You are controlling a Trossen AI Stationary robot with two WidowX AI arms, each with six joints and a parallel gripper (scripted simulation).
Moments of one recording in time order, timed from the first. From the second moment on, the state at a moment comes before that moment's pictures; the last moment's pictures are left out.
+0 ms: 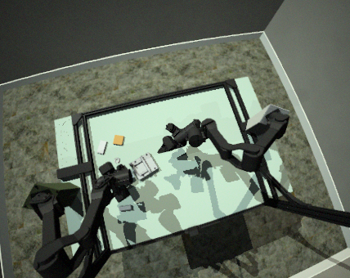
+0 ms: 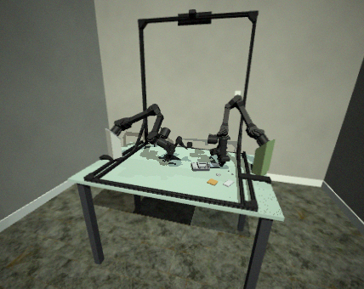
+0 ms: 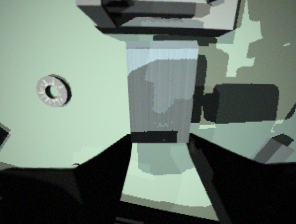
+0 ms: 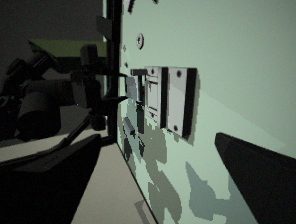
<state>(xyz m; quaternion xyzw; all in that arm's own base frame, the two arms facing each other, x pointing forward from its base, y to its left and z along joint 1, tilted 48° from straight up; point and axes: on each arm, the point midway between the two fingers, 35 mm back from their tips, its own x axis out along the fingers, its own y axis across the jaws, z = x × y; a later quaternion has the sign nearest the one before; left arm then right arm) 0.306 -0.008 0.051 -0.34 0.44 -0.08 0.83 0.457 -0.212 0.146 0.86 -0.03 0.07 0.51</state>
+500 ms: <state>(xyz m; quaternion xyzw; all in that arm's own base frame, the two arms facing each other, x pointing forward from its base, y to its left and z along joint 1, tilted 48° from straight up) 0.309 -0.006 0.053 -0.33 0.44 -0.08 0.83 0.457 -0.212 0.146 0.86 -0.03 0.07 0.51</state>
